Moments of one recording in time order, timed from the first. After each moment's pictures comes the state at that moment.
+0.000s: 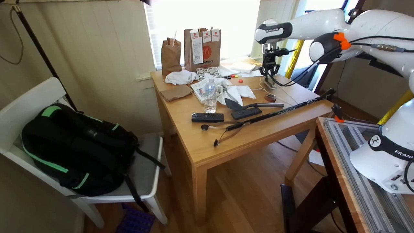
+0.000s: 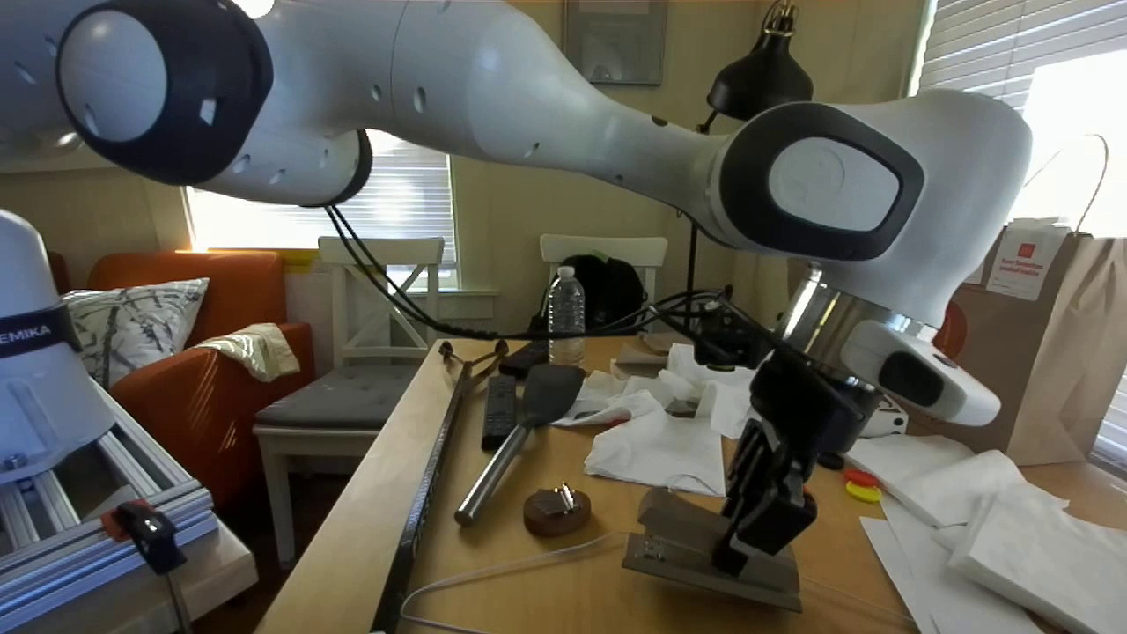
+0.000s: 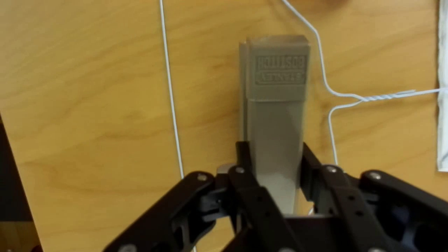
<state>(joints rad) -1.05 1.42 -0.16 -0.46 0.07 1.53 0.13</state>
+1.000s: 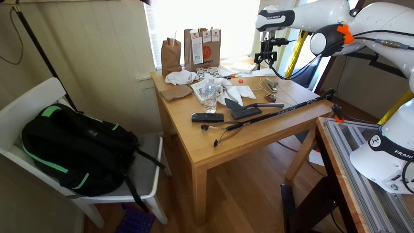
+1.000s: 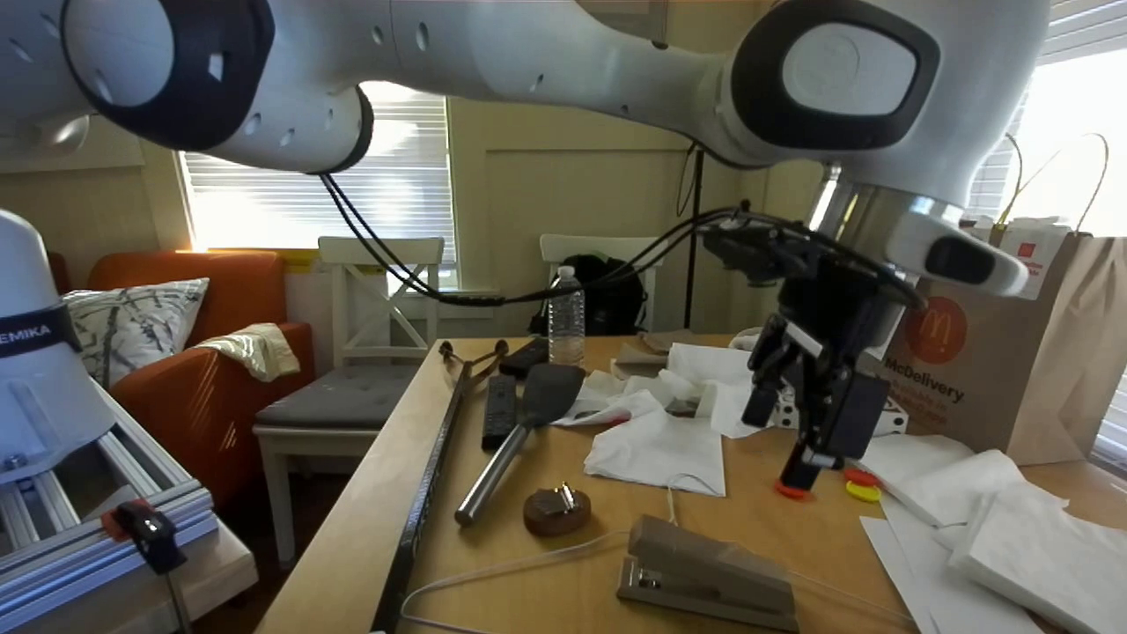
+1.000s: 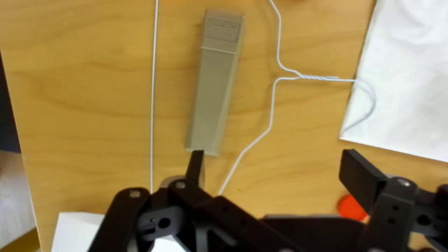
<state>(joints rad) -1.04 1.34 -0.10 -0.44 0.07 1.54 -0.06</state>
